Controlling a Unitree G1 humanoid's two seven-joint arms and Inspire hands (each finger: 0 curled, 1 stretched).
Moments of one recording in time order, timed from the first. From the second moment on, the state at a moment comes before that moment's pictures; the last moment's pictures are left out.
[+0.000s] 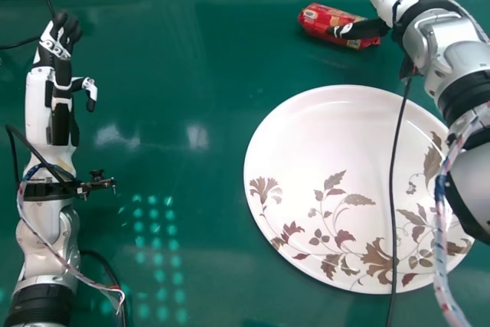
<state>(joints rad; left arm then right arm) -0.26 0.27 0.22 0.48 -0.09 -0.86 -0.07 -1.36 -0.54 0.64 1.31 -0.88 -0.08 0.05</state>
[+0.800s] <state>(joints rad) -0.24 0.27 0.22 0.43 -0.09 -0.84 -0.07 -1.36 -0.47 0.56 1.33 -0.78 -0.03 0.15</state>
